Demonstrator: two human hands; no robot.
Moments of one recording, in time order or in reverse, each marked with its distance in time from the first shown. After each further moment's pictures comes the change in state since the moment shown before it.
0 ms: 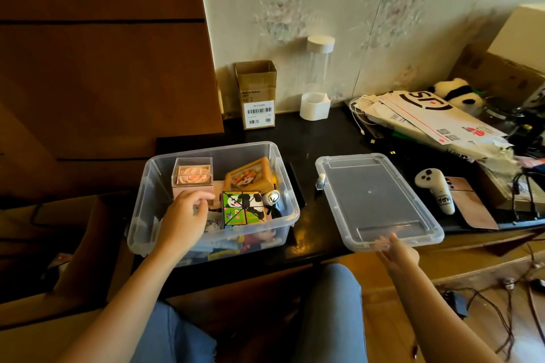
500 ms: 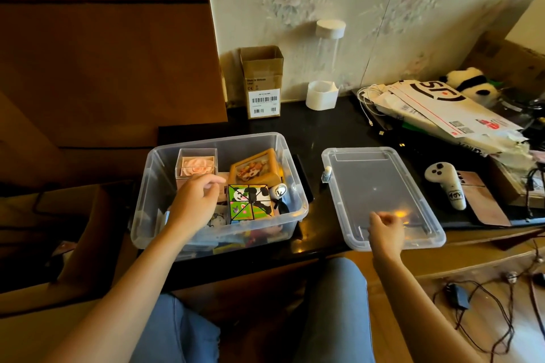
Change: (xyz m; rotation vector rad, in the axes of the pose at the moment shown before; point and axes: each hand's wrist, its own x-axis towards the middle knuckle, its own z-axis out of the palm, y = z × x) left_hand 0.023 0.004 0.004 -0.083 -0.072 -0.001; right_hand -0.015 0.024 0.037 -0.480 -0.009 -0.451
